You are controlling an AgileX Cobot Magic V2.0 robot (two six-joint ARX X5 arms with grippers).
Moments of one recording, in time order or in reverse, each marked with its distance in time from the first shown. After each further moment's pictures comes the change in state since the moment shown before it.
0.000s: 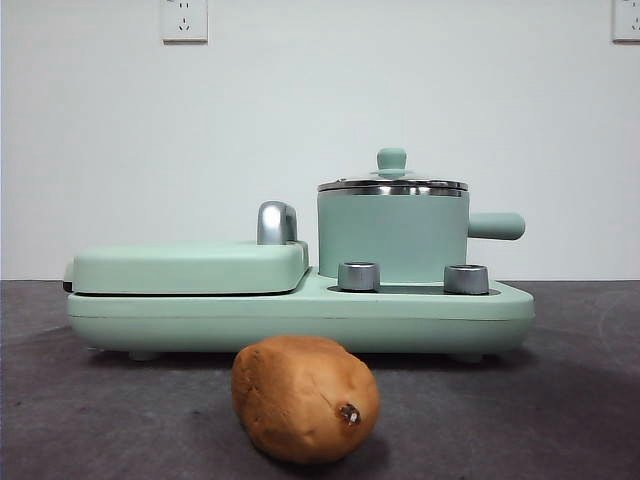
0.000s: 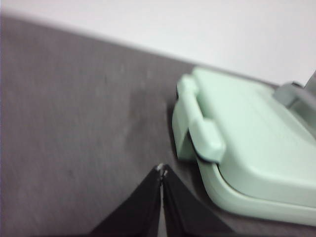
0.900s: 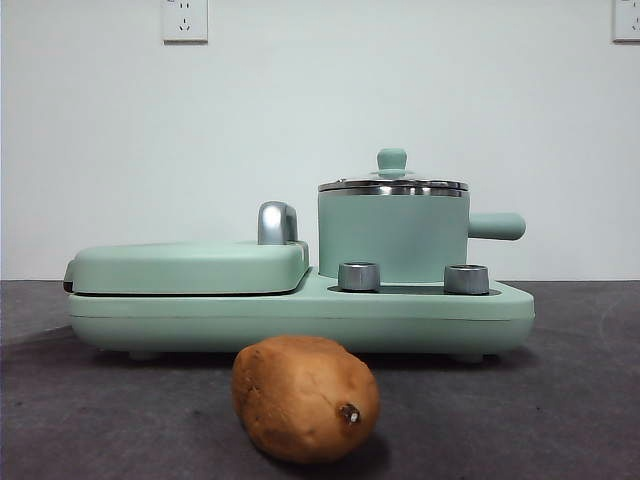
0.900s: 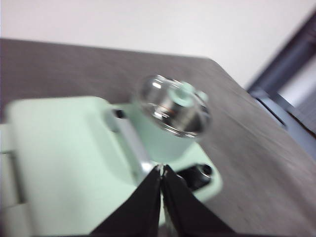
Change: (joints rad) left arm -0.150 0.792 0.854 -0.214 0.447 0.069; right arm 0.000 0.551 0.802 -0.412 -0.525 0.008
